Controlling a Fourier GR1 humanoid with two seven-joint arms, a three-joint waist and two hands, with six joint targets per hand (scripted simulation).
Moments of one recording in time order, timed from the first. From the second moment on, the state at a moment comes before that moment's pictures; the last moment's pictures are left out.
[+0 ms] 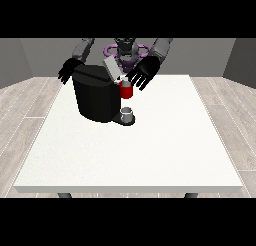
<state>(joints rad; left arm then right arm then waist) -1.18 0.46 0.09 -0.60 -0.70 -0.16 -0.17 -0.33 -0.04 -0.06 -1.37 -0.03 -0.17 -0.08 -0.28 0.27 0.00</state>
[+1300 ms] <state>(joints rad) -1.04 0.36 0.12 -0.64 -0.67 -0.22 -0.17 -0.20 -0.04 -0.09 -1.33 -0.07 -0.16 -0.10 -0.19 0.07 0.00</state>
